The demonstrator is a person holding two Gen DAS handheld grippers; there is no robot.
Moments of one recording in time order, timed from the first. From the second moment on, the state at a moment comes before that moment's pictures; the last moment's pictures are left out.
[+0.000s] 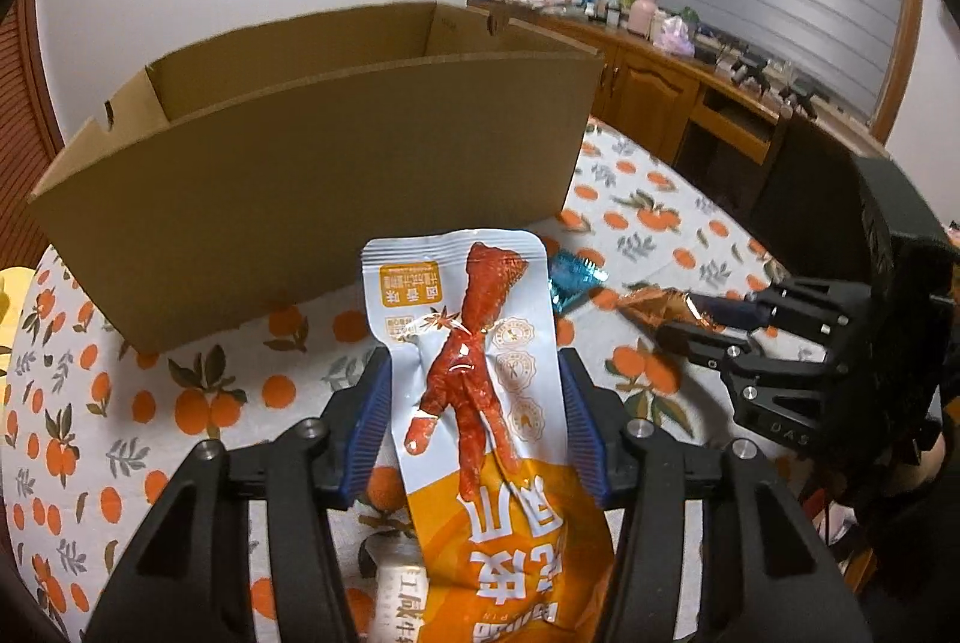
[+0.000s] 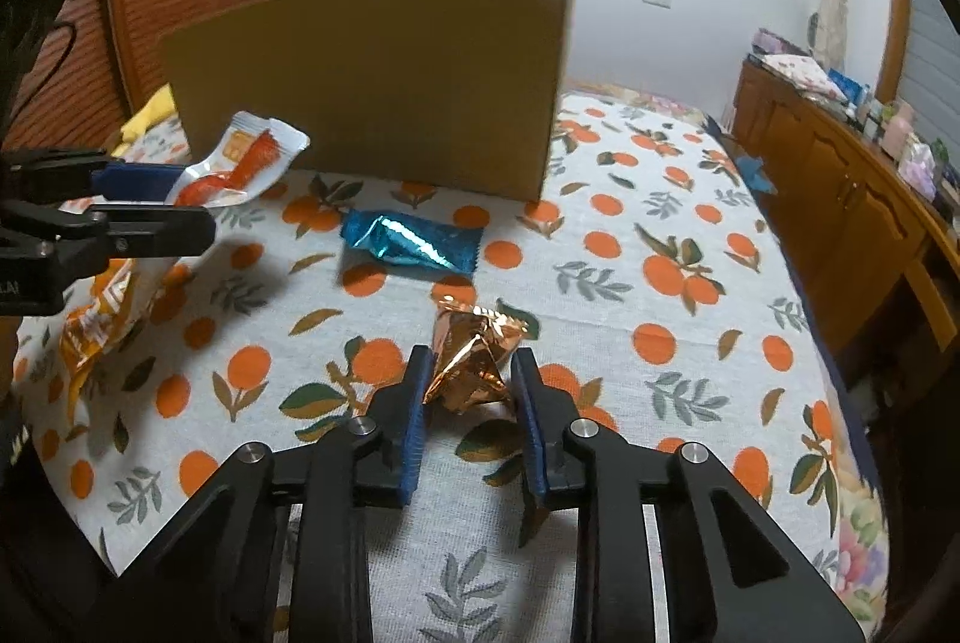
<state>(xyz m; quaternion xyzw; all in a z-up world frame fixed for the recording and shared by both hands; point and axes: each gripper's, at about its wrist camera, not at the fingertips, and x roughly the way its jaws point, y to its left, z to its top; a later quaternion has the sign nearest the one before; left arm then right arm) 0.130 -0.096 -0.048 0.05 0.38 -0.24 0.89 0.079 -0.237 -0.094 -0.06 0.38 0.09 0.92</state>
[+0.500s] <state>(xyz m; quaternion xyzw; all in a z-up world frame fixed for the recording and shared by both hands) 0.139 -0.078 -0.003 0.00 0.34 -0.27 0.90 0.076 -0.251 -0.050 -0.04 0.34 0.11 0.93</state>
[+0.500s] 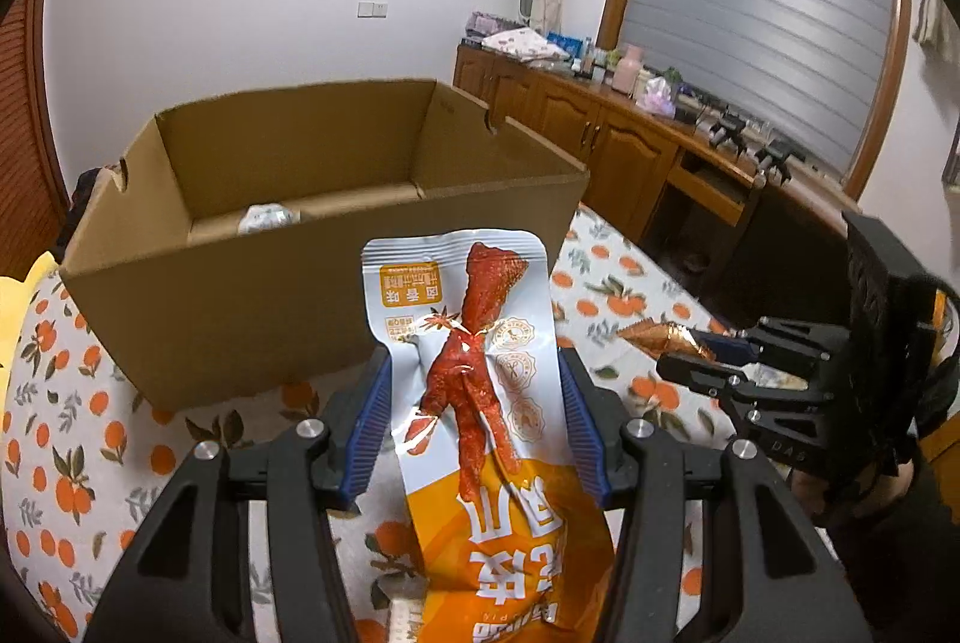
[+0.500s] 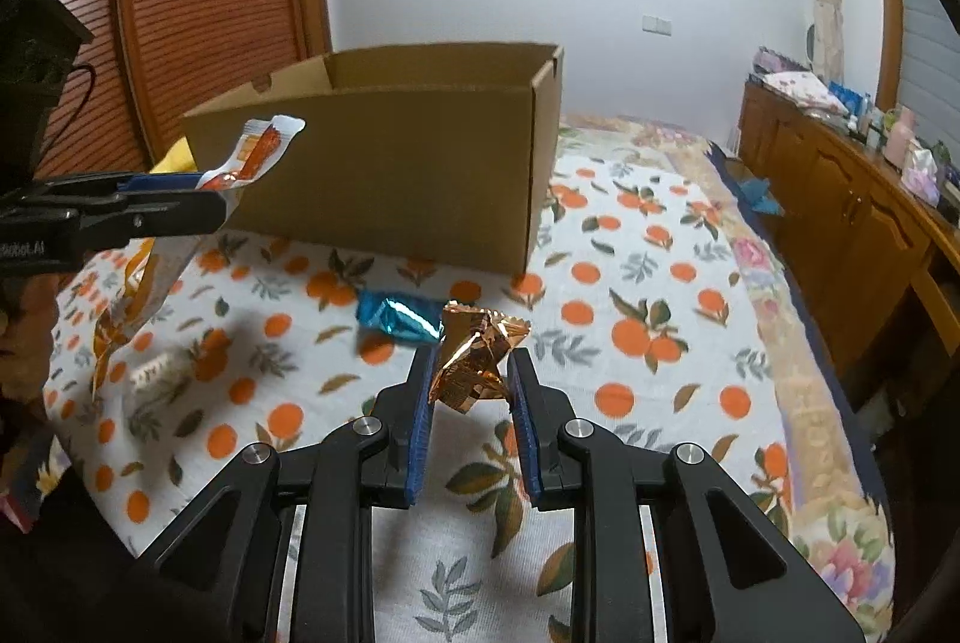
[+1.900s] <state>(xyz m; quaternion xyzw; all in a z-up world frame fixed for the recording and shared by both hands) 0.276 0.006 0.056 0.01 0.27 -0.18 0.95 0.200 -0.200 0.037 -0.09 0.27 0.19 0.94</state>
